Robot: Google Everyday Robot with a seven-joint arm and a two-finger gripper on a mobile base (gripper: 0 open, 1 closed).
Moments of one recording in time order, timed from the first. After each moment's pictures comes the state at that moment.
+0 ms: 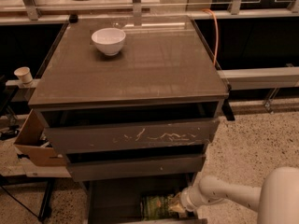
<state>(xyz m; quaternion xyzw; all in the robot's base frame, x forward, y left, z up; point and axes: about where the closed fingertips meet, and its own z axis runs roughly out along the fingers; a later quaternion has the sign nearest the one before) 0.465 -0.126 0.219 -0.53 0.79 0.24 0.19</state>
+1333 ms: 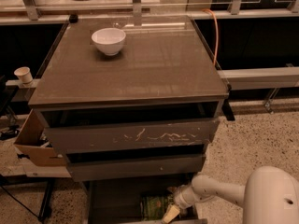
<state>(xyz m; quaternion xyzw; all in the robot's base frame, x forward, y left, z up) 0.485 -0.100 0.182 -0.54 0.78 0.25 0.20</state>
